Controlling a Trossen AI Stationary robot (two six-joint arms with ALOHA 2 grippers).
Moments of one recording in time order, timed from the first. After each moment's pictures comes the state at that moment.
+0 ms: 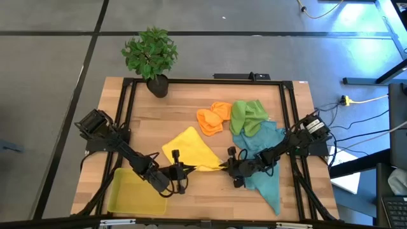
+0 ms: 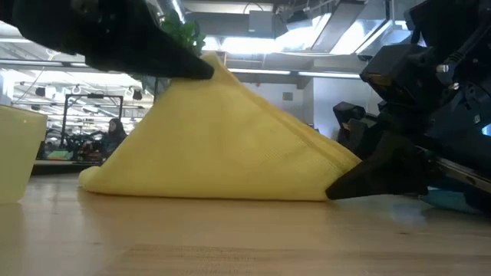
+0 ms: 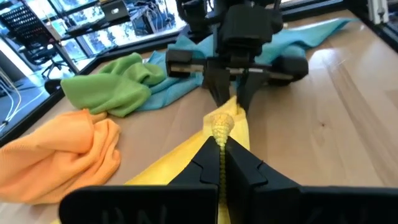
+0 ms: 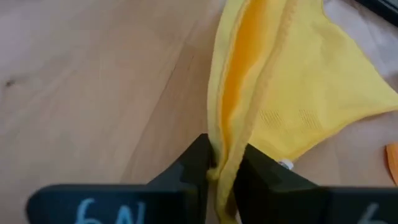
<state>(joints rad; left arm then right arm) -0.65 1.75 0.75 0.52 -0.90 -0.13 0.49 1.88 0.56 0.66 0.43 -0.16</state>
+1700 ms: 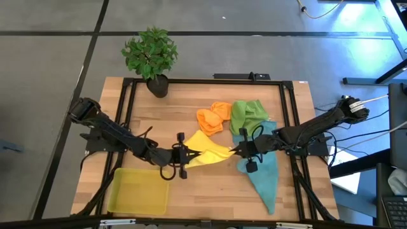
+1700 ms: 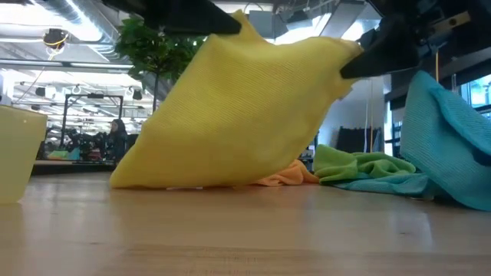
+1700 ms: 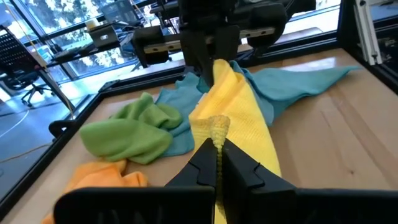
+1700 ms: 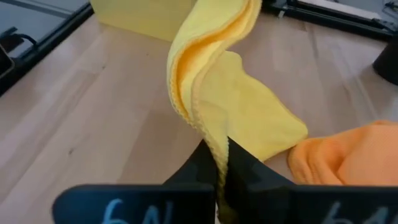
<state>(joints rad) -0.45 1.51 0.75 0.44 -0.64 0.09 0.33 1.22 0.56 0.14 0.19 -0.05</state>
